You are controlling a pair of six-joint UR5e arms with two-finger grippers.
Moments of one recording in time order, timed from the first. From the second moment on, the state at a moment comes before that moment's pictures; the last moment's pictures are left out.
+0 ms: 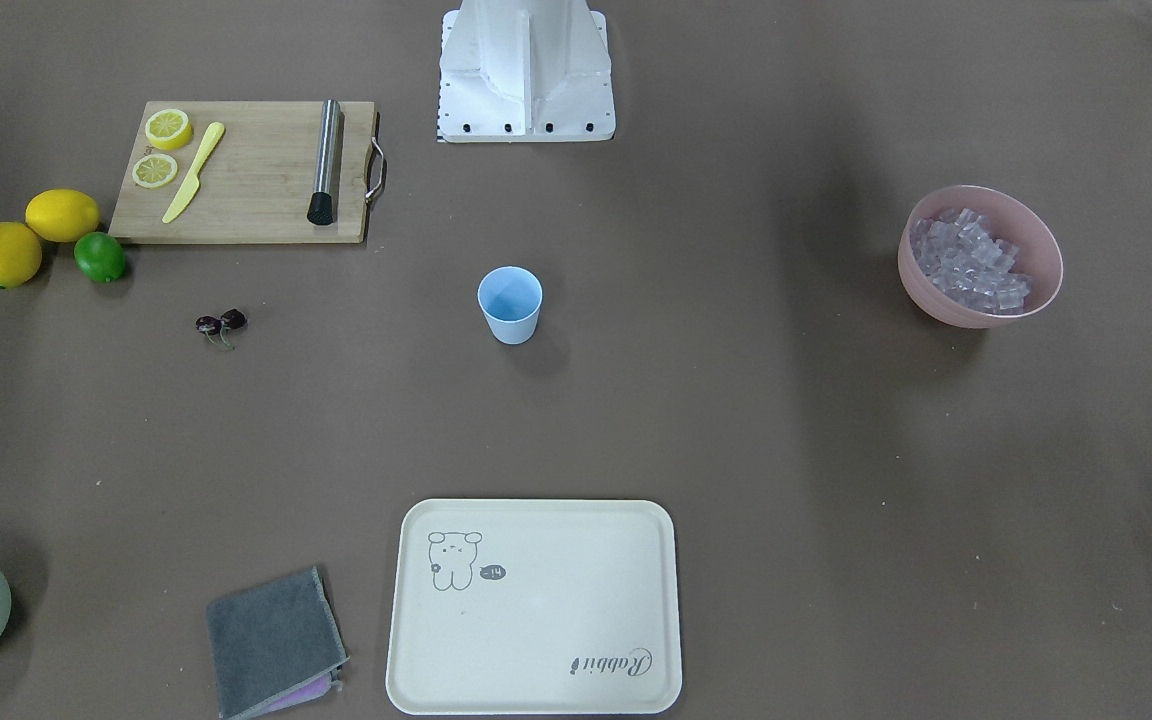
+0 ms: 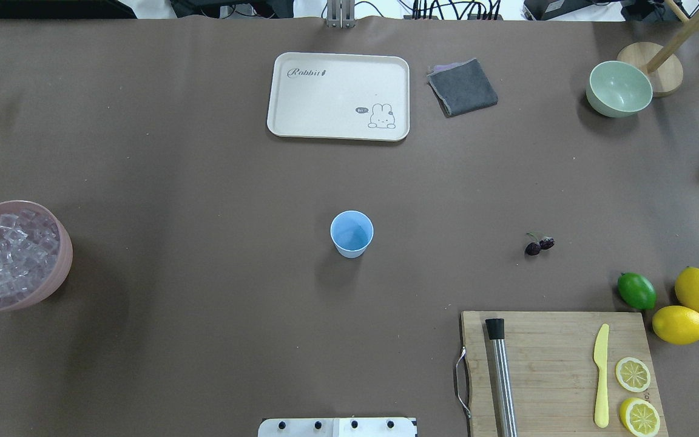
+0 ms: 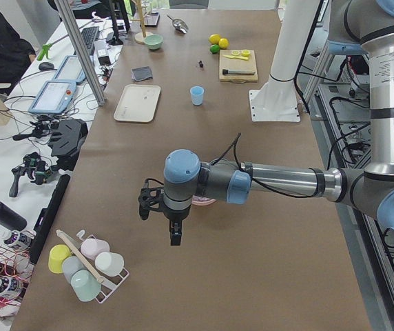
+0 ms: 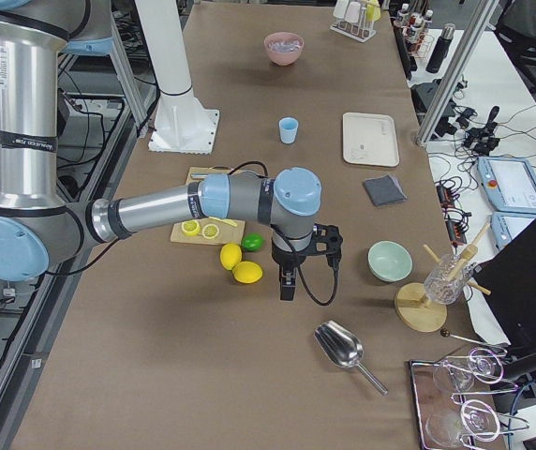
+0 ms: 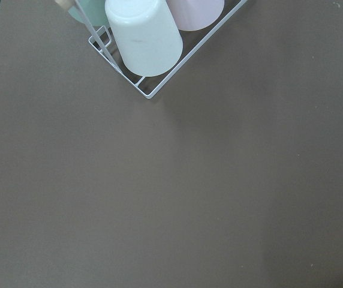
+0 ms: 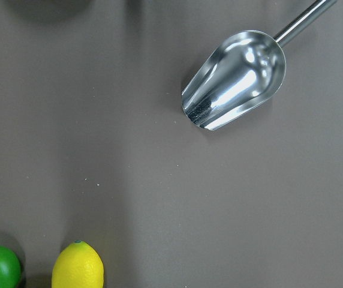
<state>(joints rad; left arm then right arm) -1.59 -1.43 -1.78 -1.68 -2.26 -0.22 1.61 -1.65 1.91 -1.88 2.30 -0.09</state>
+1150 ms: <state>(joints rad) -1.63 -1.42 -1.77 -1.67 -2.25 -0.21 1.61 -1.66 1.93 -1.88 2.30 -0.10</state>
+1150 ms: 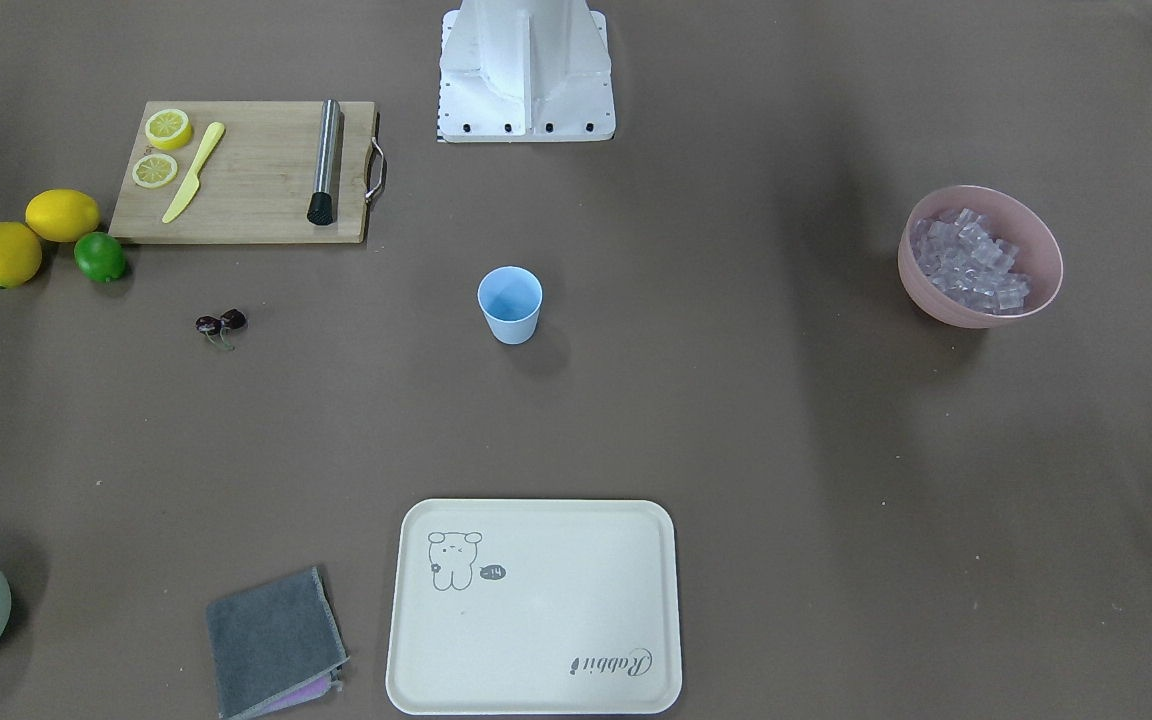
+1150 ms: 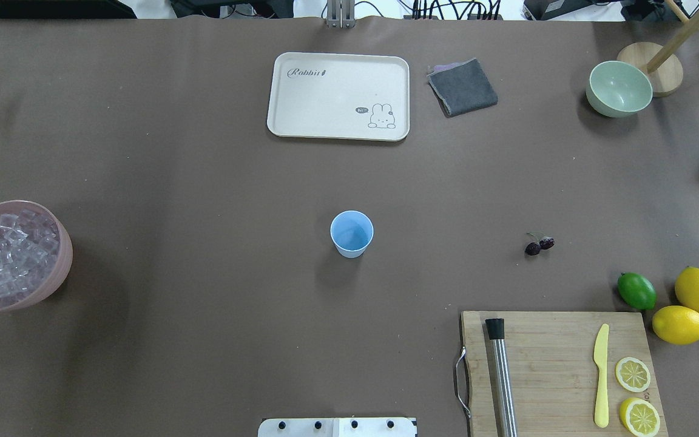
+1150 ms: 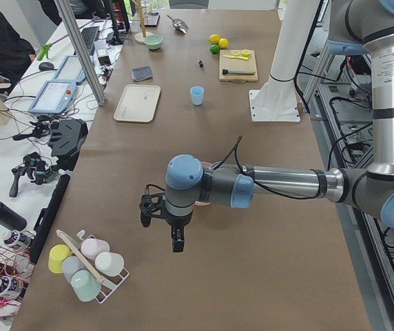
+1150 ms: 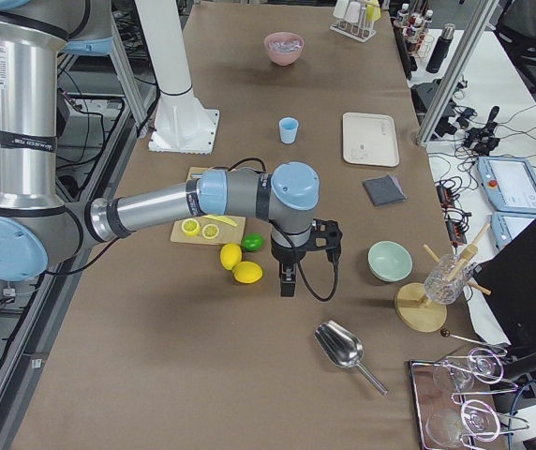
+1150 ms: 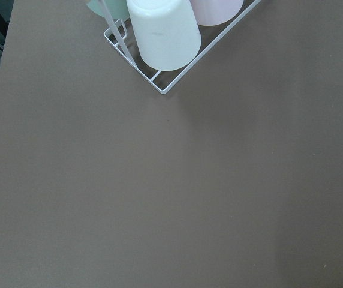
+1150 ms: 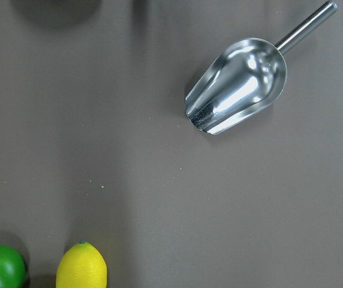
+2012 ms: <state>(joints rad) -1.65 -1.39 -1.77 -1.67 -2.26 -0.21 1.61 -1.66 1.95 -1.89 2.30 -0.09</state>
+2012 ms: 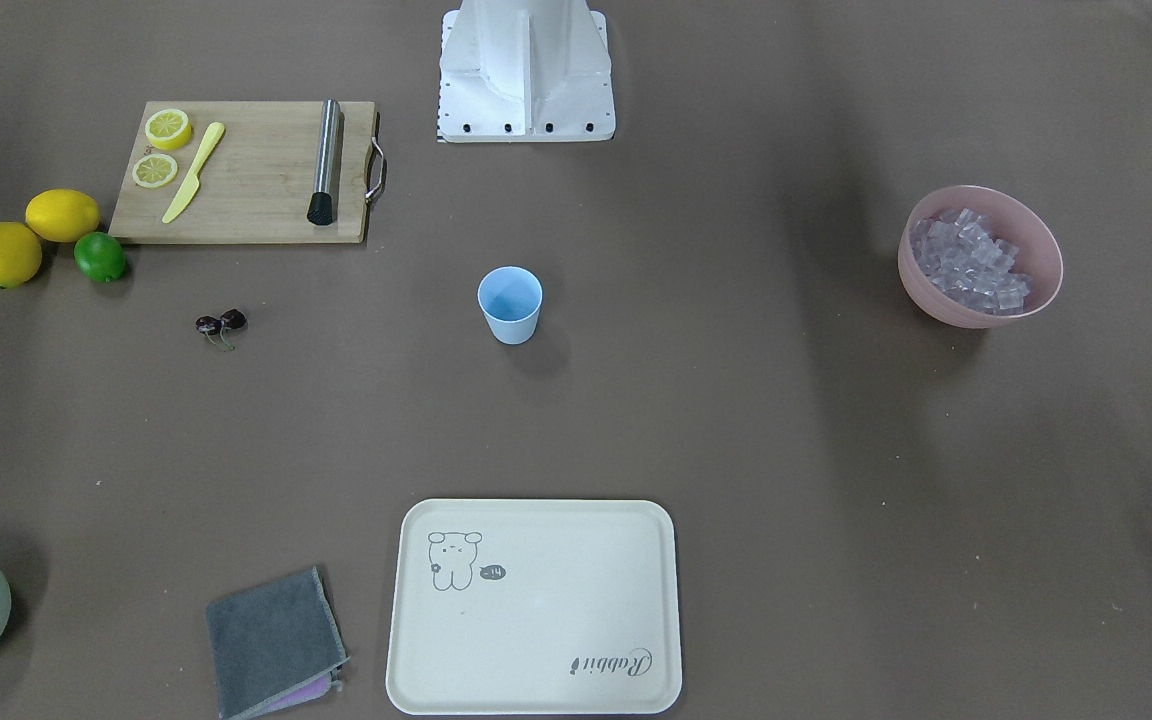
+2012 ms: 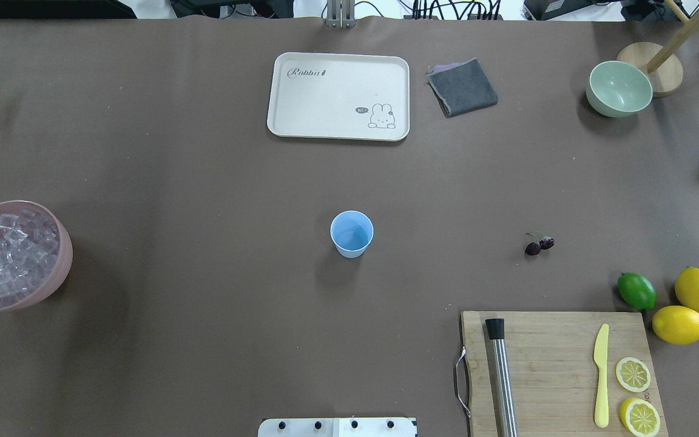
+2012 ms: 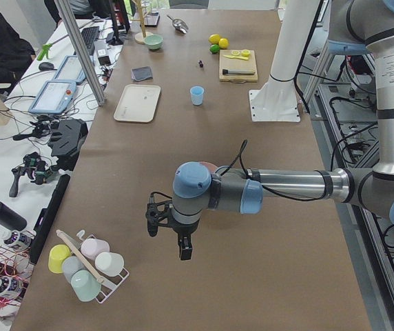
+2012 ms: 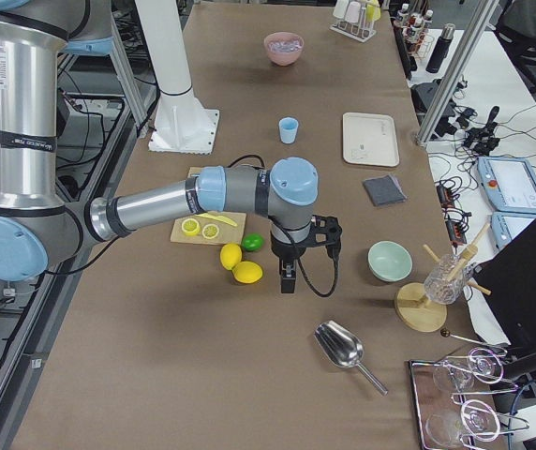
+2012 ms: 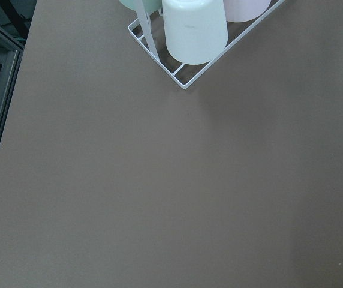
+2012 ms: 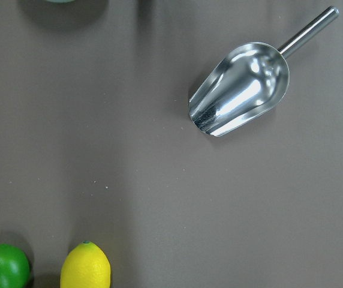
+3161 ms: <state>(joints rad) -1.65 -1.40 -1.76 -1.68 -2.27 -0.21 1.61 -1.66 1.93 -1.89 2.30 -0.09</state>
